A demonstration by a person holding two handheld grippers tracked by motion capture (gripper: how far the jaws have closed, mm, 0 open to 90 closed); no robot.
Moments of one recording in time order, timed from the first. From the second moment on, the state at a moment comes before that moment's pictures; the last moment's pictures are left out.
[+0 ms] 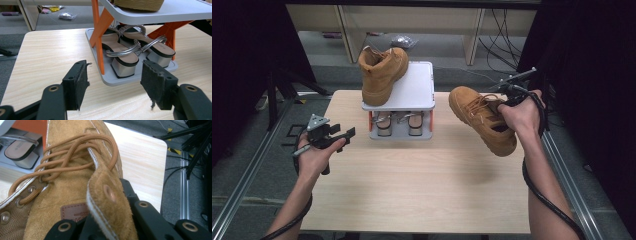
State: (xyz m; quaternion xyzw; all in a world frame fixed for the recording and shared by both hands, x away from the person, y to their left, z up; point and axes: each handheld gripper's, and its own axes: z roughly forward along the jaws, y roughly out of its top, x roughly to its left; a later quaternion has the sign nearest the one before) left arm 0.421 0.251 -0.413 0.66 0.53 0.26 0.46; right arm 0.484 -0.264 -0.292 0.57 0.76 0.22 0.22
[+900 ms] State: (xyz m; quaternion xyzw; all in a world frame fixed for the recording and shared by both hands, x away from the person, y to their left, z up) left arm 0.419 0.256 -0.416 0.66 0.54 0.26 0.46; right arm 0.506 -0.241 -0.268 0.56 0.75 0.24 0.25
